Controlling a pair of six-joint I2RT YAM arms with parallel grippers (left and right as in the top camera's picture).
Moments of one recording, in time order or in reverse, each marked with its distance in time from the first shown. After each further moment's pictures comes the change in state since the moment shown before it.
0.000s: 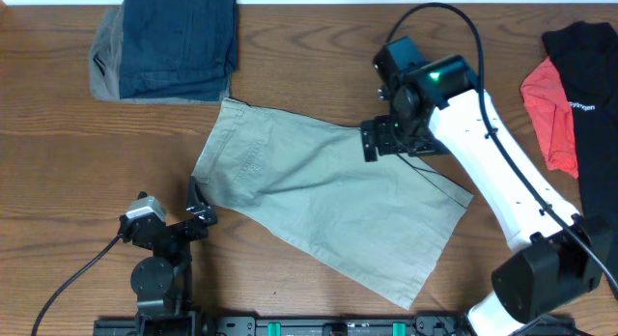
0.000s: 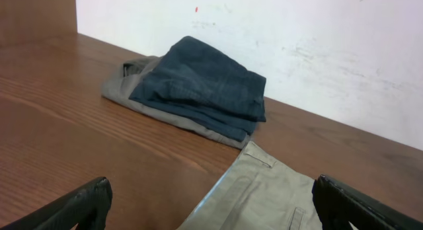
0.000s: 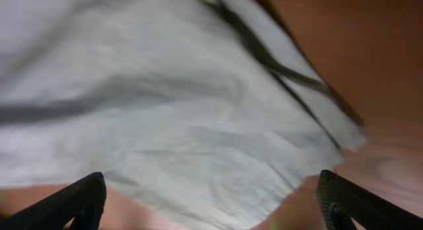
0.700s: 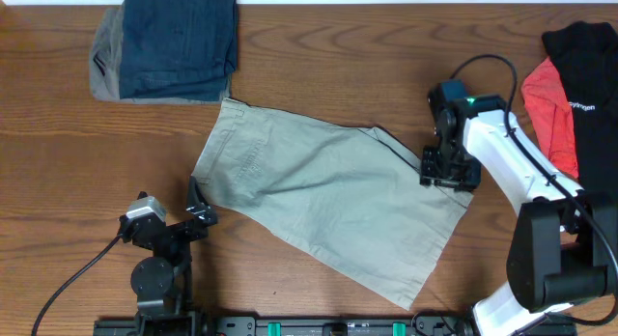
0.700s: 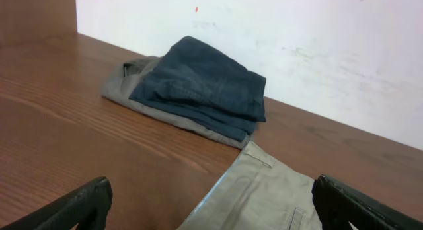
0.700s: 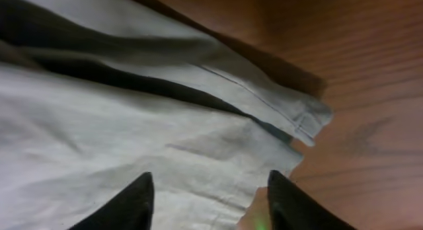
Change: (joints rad) left arm 0.000 0.000 0.000 0.000 0.000 0.000; right arm -0.253 0.003 -0.446 0.255 0.042 0.041
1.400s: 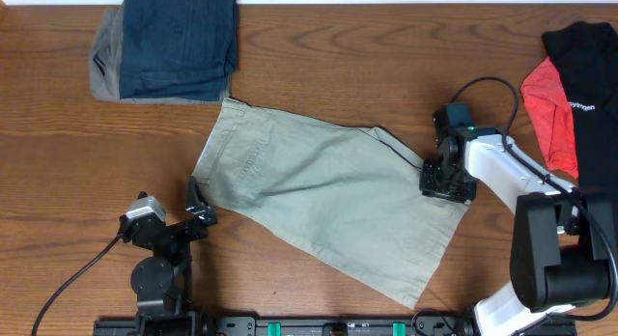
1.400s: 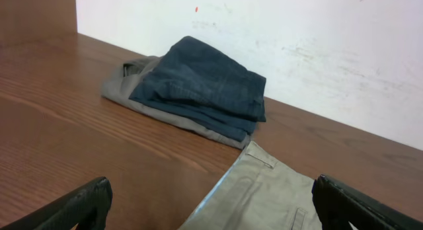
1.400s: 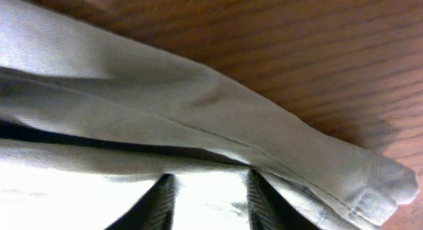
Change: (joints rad) left arm 0.000 0.000 0.000 0.000 0.000 0.000; right arm -0.048 -0.002 -0.213 0.322 -0.028 -0.014
